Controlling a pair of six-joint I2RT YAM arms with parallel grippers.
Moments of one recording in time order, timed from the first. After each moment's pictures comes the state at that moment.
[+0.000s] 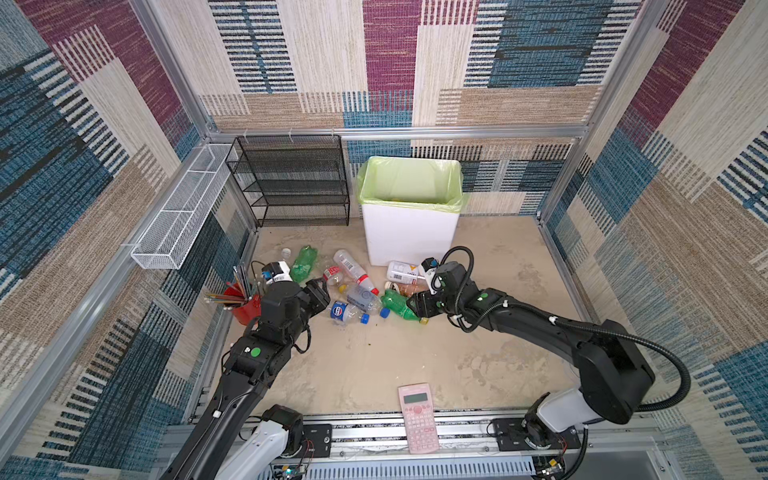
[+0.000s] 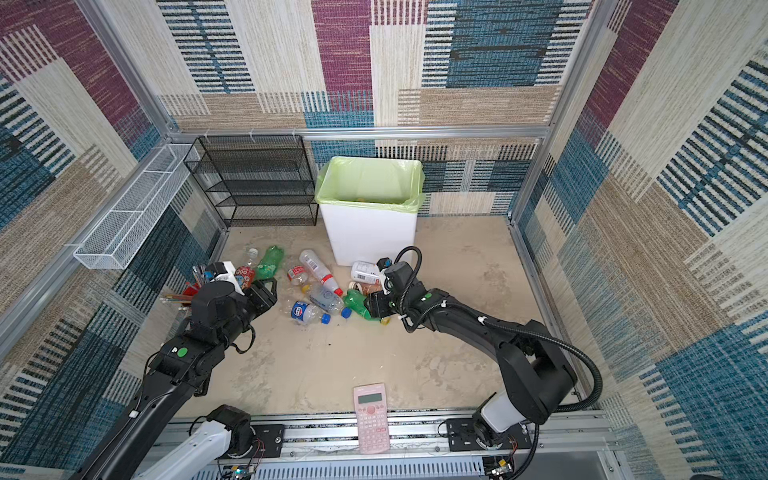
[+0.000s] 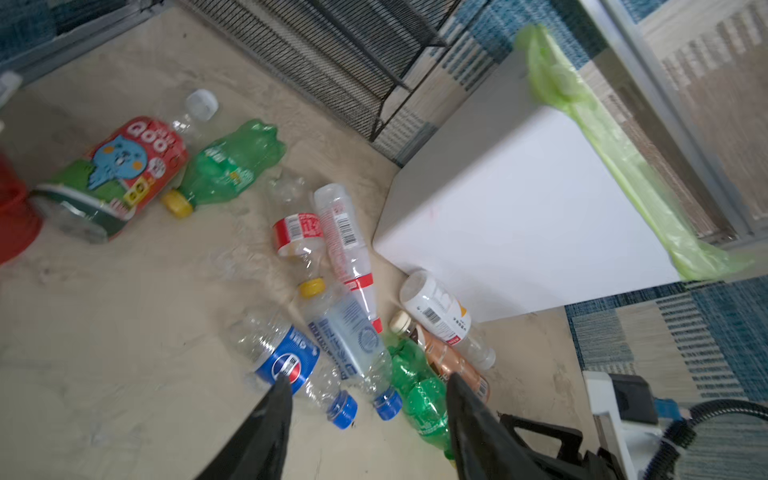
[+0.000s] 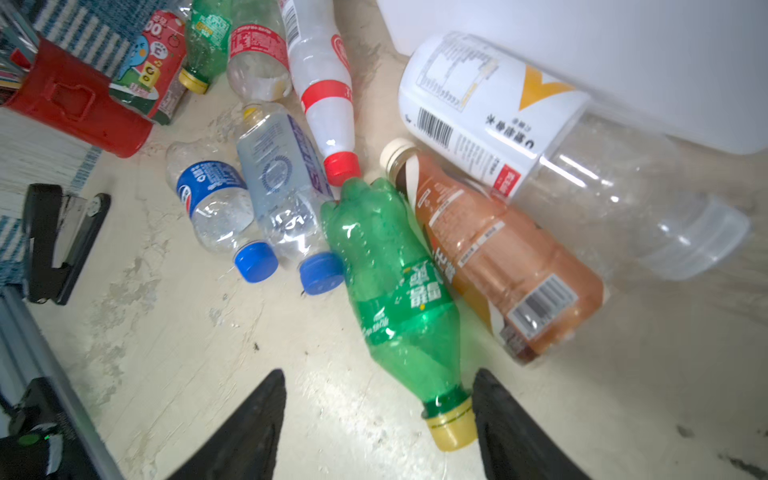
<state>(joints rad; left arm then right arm) -0.33 0.76 0.80 -0.53 -0.18 -0.81 0.65 1.55 1.01 -0.24 -0.12 0.34</state>
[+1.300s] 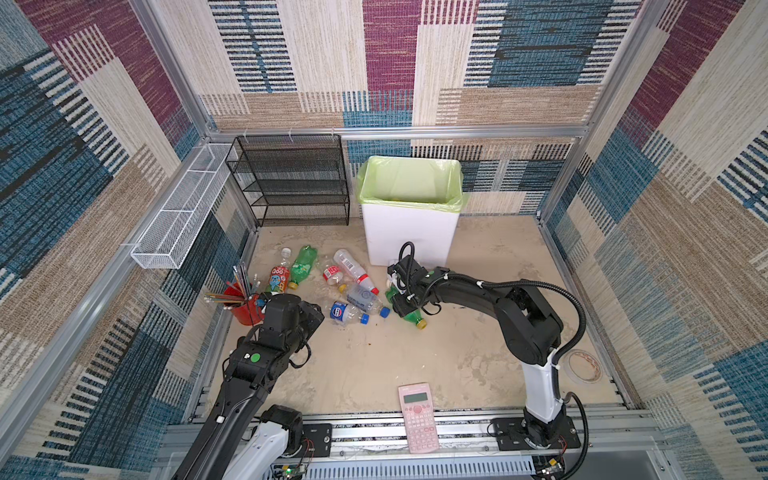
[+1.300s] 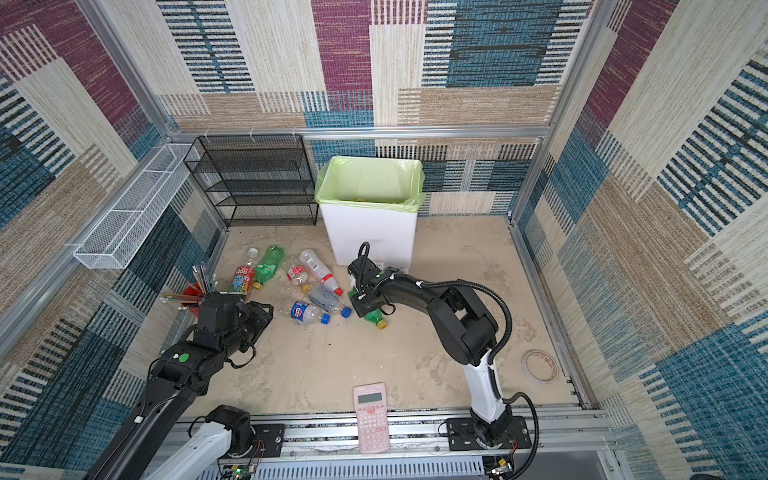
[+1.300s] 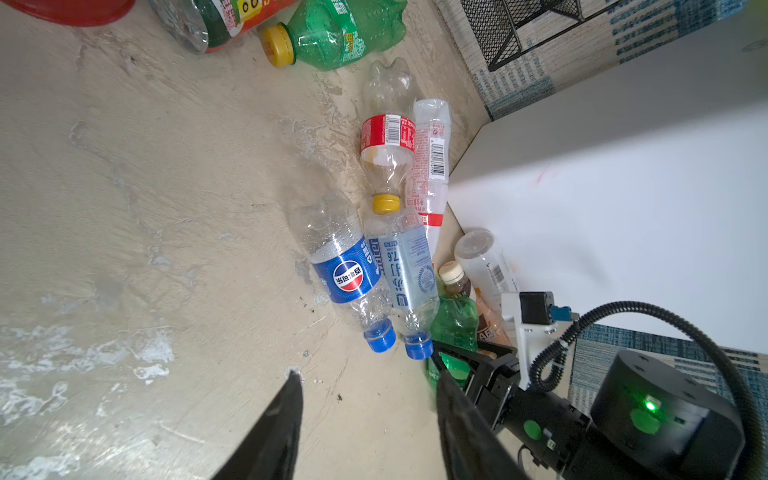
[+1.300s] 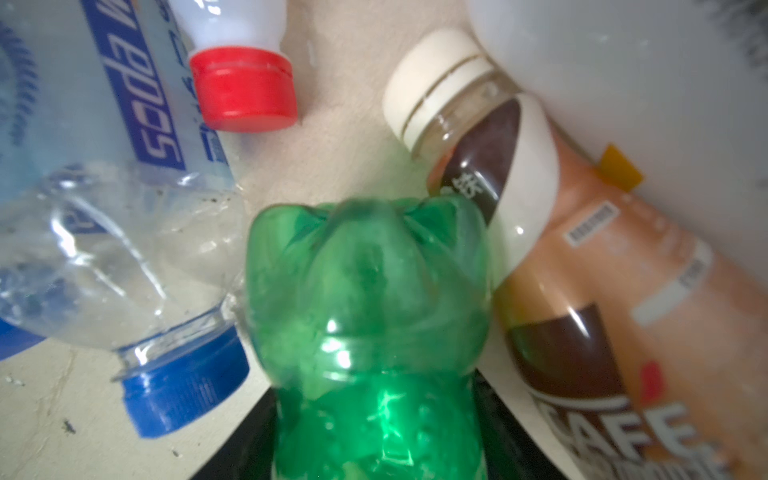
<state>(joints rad) -0.27 0.74 0.74 -0.70 -0.10 -1.08 0.72 2.01 1.43 -0.57 -0.02 0.15</state>
